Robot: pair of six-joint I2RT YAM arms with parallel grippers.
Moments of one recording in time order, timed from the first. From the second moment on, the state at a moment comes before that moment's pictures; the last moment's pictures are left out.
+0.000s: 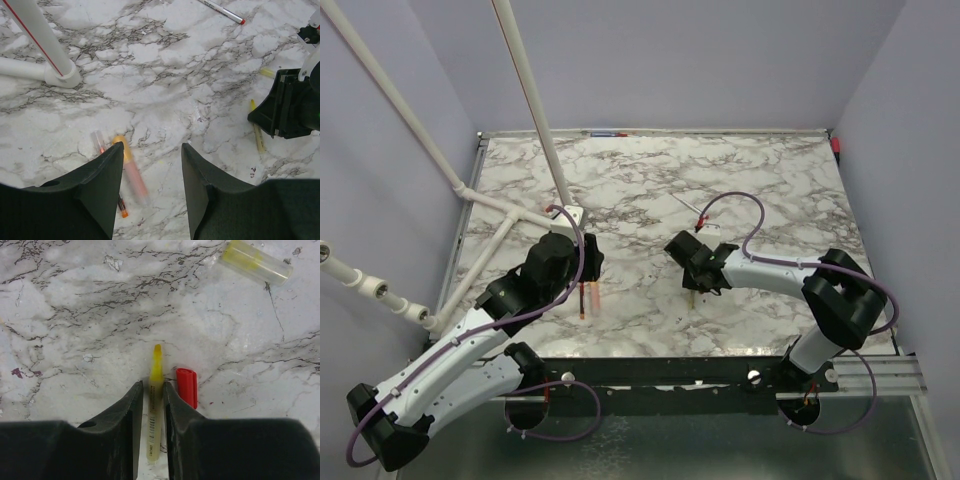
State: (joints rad) left arm -0.75 0.75 0.74 -0.47 -0.30 -0.37; right arm 0.85 1.62 0.89 -0.46 0.42 0.91
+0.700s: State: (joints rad) left arm -0.75 0.76 0.74 -0.46 -0.20 -0.38; right arm 0.85 1.40 0.84 -0.38 0.34 0.82
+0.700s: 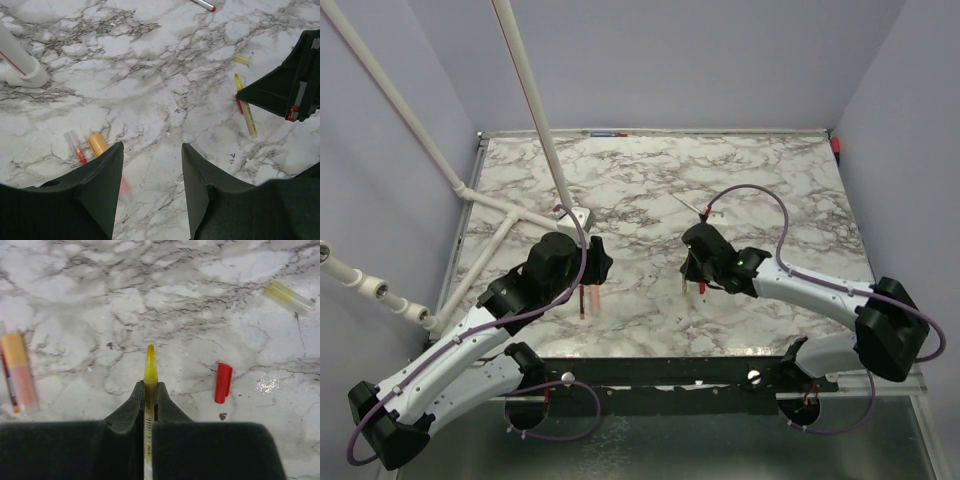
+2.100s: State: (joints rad) left arm -0.75 0.68 0.47 0.29 0.51 -0.83; right arm 0.95 1.07 0.70 0.42 -0.35 0.72
